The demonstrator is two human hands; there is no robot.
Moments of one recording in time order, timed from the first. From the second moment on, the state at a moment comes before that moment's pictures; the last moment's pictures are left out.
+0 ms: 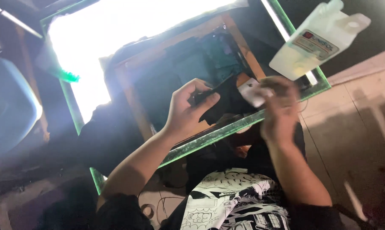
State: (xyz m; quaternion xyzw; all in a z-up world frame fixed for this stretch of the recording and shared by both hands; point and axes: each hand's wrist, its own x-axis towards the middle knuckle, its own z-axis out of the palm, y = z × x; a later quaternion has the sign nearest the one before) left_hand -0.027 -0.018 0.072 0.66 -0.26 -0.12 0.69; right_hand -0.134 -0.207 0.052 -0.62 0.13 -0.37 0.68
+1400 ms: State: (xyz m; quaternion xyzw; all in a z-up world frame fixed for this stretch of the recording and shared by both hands) left_hand 0.007 -0.134 0.079 0.69 -0.31 -0.15 0.63; right_hand -0.104 -0.376 0.004 -0.78 0.14 -0.35 0.49
